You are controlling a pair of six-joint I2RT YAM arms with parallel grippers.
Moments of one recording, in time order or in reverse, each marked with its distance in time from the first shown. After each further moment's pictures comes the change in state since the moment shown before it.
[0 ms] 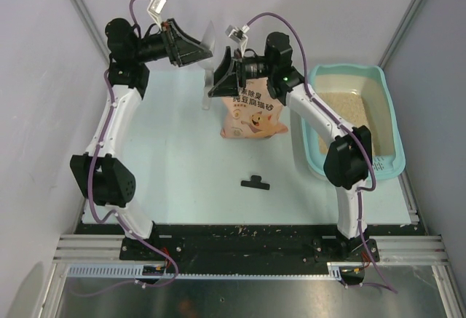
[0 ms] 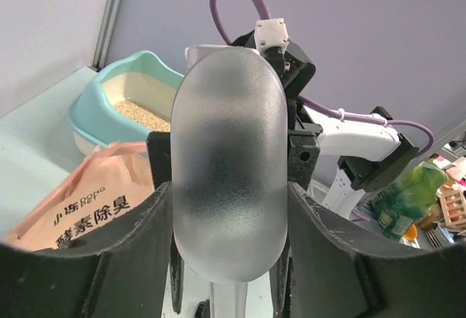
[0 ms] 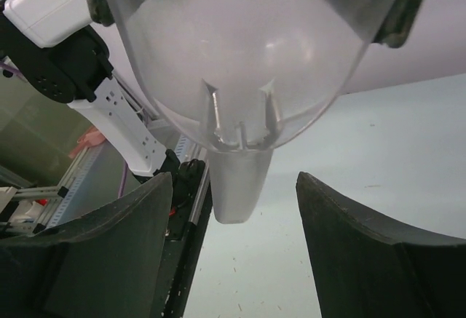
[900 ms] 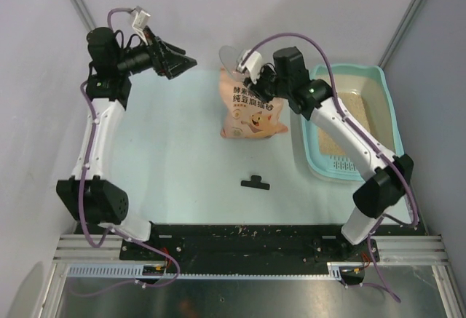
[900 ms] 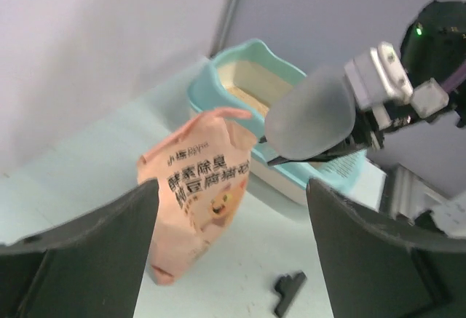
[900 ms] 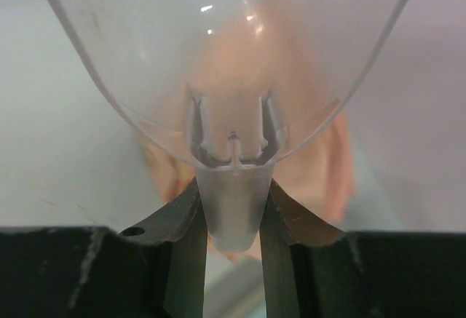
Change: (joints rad) left arm 0.092 -0.142 -0.101 -0.327 -0.165 0.420; right arm 0.043 -0.320 -0.169 -0.744 0.923 -0.985
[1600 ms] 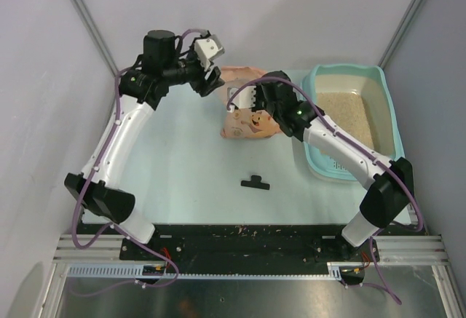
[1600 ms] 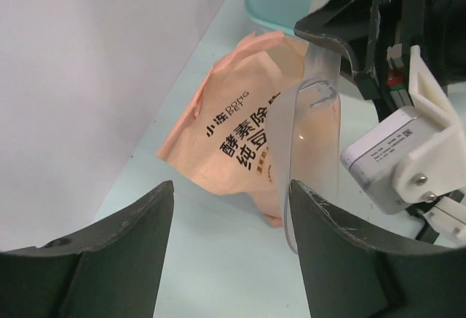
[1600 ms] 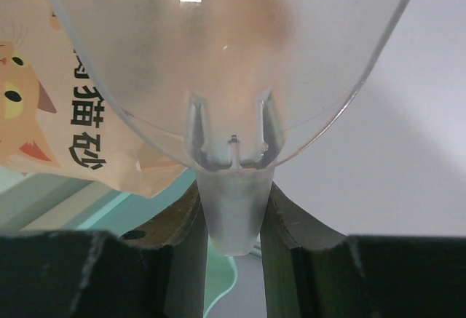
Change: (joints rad) left arm -0.370 0.013 0.200 -0.584 -0.543 0.875; right arm 0.110 -0.118 -0.304 0.212 0.629 -0.773
